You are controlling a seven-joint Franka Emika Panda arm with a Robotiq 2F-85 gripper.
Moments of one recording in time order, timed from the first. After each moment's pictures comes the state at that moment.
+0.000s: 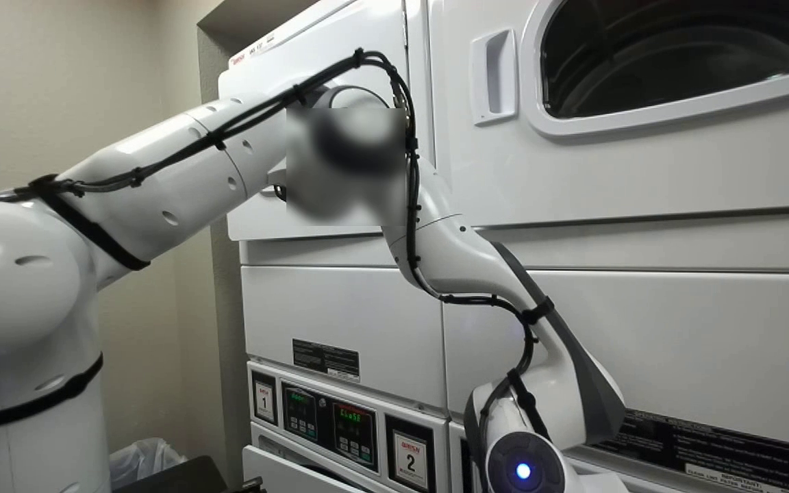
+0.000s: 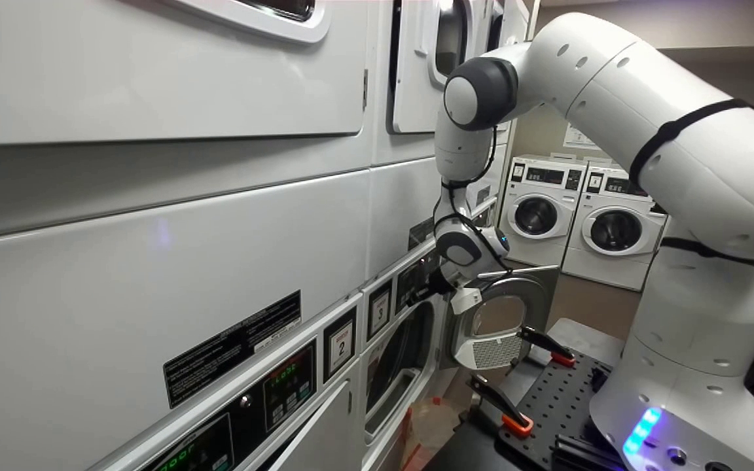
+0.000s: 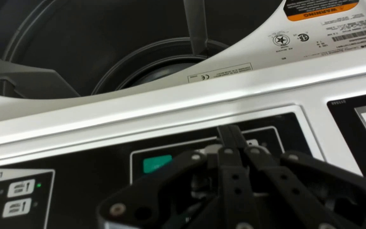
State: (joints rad) arm -0.01 0.98 -0.42 -1.97 2.27 2.43 -2.35
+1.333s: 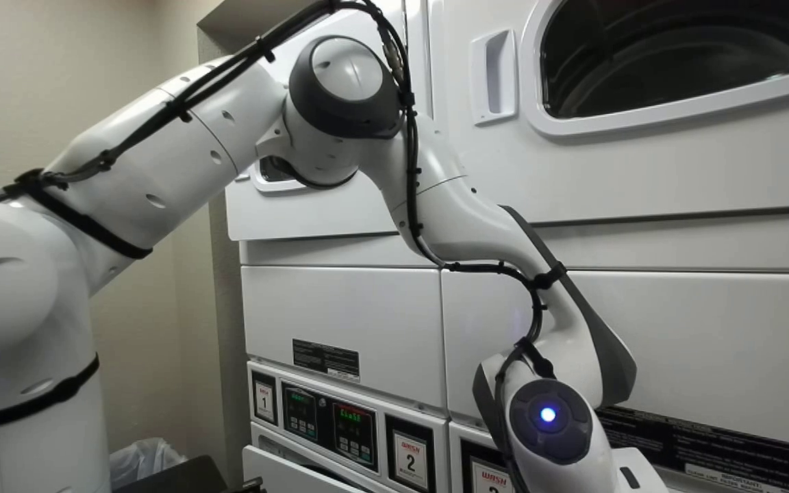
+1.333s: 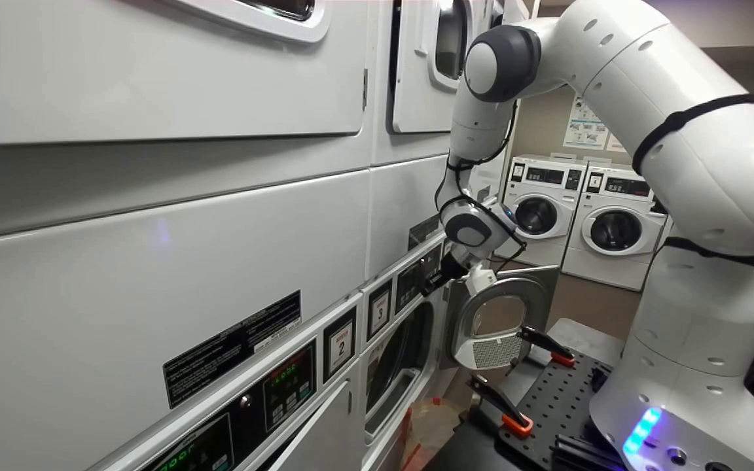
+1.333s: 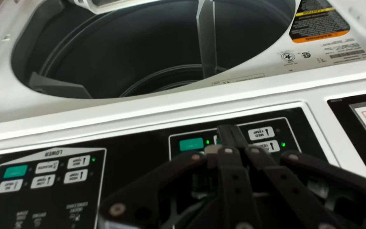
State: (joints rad) arm -0.11 0.85 -0.36 -2.02 2.04 2.60 -2.28
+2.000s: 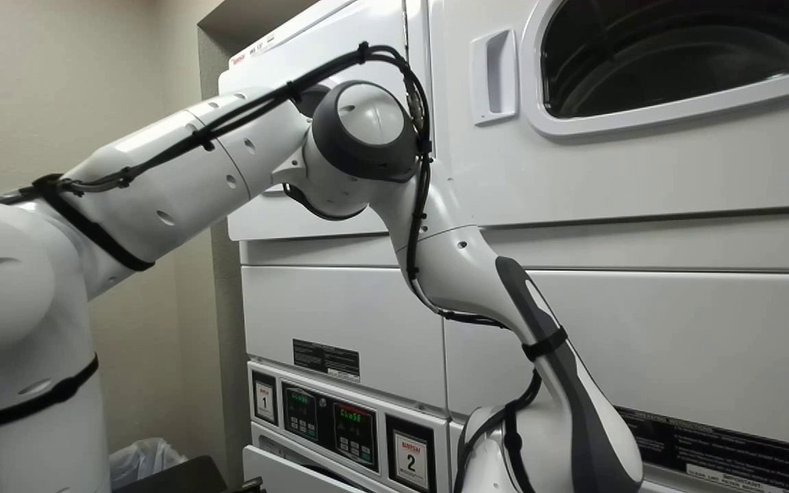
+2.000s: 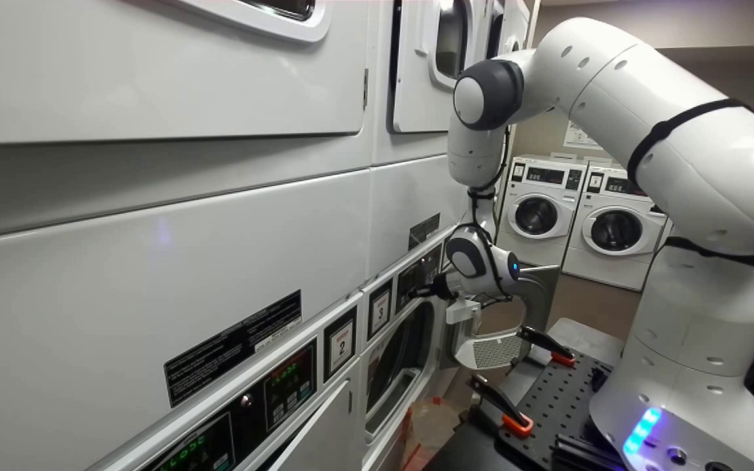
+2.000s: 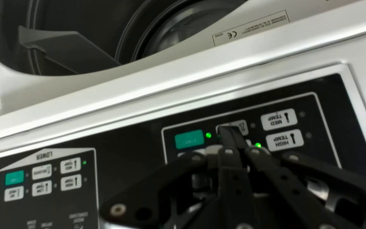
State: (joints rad) arm -0.13 0.99 -0.35 -2.01 2.61 2.24 -2.56
